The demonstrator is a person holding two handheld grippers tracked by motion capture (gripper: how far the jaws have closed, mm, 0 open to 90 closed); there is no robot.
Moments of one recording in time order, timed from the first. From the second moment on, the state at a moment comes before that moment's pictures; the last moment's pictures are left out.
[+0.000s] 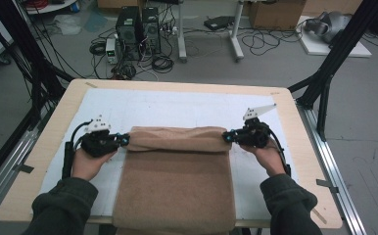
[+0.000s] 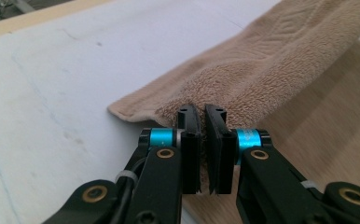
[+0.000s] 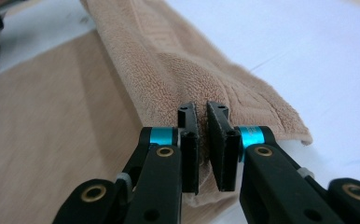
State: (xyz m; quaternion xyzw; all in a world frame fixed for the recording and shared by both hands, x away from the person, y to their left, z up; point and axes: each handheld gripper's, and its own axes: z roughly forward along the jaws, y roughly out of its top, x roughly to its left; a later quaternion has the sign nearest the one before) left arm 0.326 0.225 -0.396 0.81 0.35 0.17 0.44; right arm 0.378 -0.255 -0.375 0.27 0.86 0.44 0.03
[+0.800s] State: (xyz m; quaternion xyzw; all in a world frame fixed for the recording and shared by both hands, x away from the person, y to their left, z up) left arm 0.309 0.233 -0.404 0.81 0.36 0.14 0.44; right arm 0.344 -0.261 -0.398 0.28 0.85 0.44 0.06
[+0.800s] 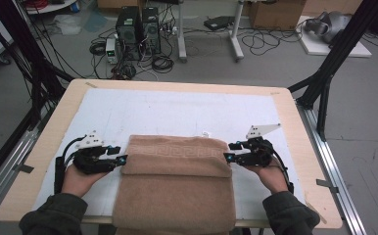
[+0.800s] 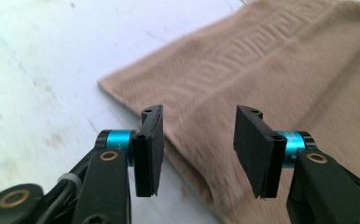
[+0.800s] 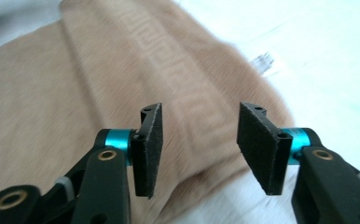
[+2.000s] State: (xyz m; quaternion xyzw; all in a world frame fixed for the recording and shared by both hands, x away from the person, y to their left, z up) left arm 0.318 0.220 -0.388 0.80 0.34 0.14 0.48; right arm 0.358 -0.235 -0.372 0.23 0.86 0.45 0.06
